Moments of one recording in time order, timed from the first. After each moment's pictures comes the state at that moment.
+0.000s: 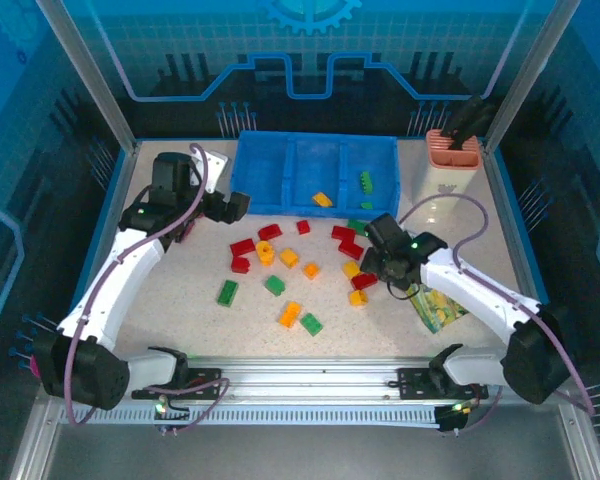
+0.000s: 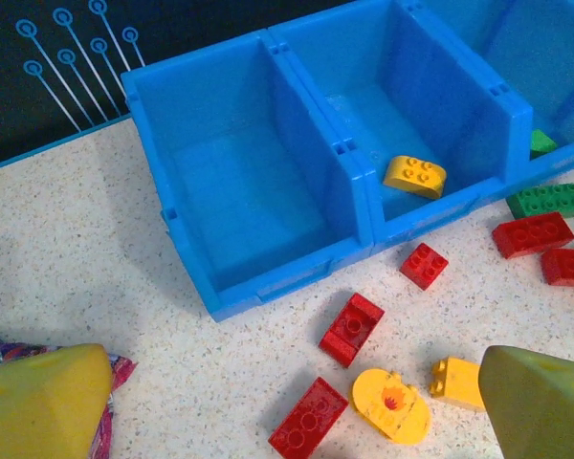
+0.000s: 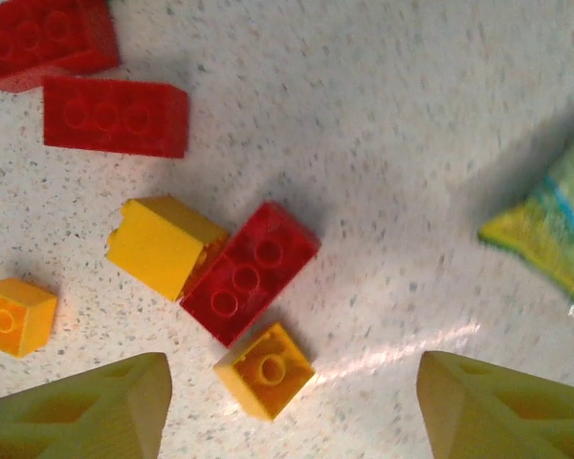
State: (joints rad) left arm -0.16 1.25 1.19 -0.56 0.18 0.16; right arm 0.60 1.26 0.90 -0.88 0.19 1.13
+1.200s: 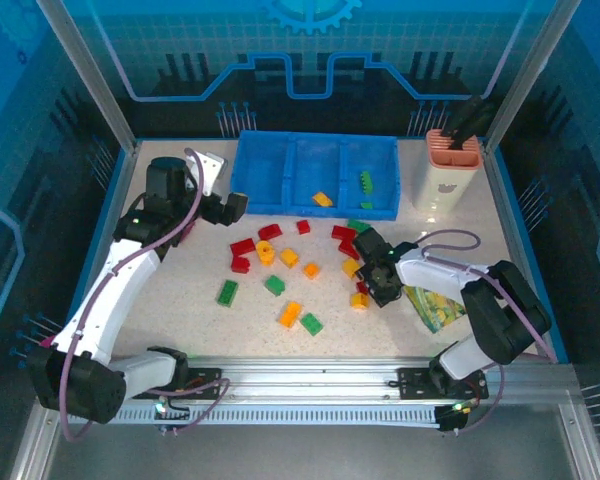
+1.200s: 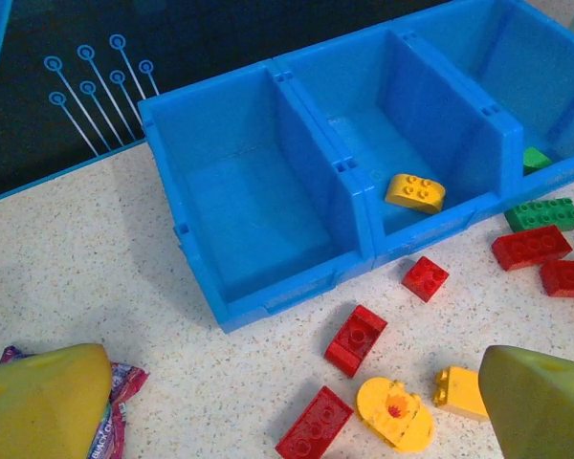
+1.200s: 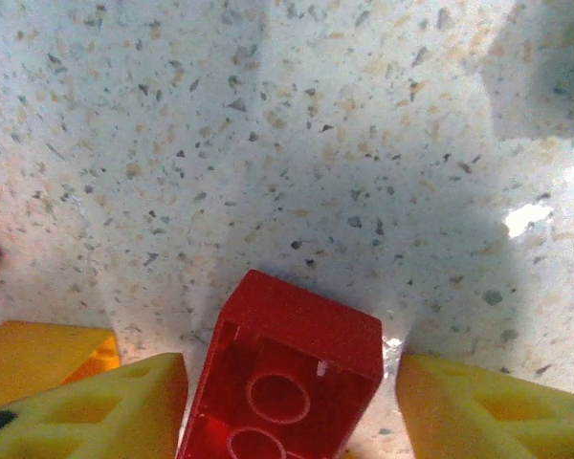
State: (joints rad) left arm -0.17 1.18 1.14 -0.51 0.17 0.17; right arm 0.57 1.52 0.78 -0.61 0.12 1.55
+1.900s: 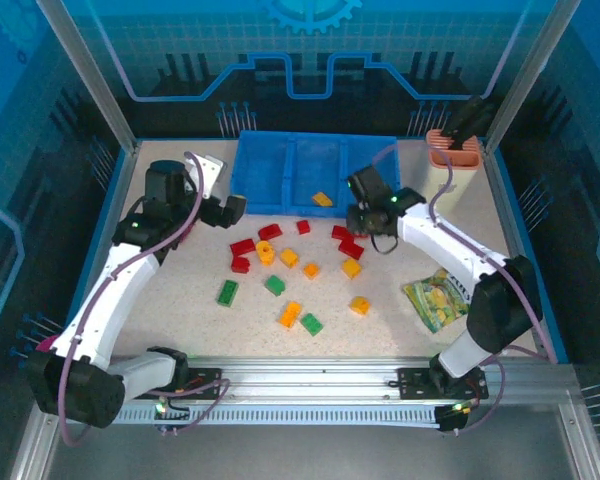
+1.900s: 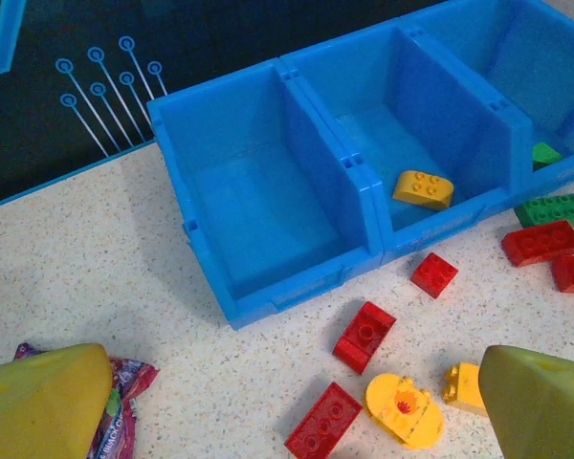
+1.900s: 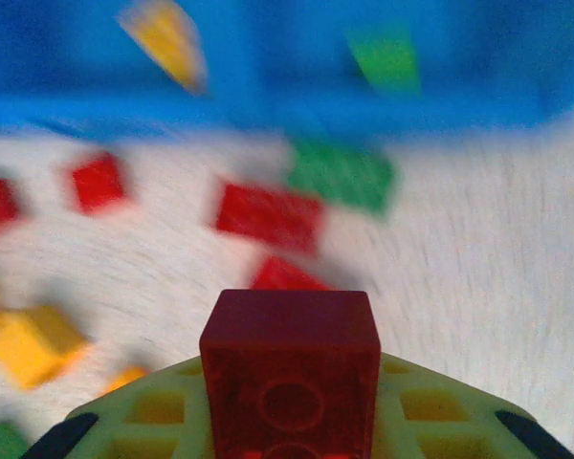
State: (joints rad) left arm -0.17 1.16 1.11 -0.50 0.16 0.18; right arm 0.53 1.58 1.37 -0.80 0.18 0.49
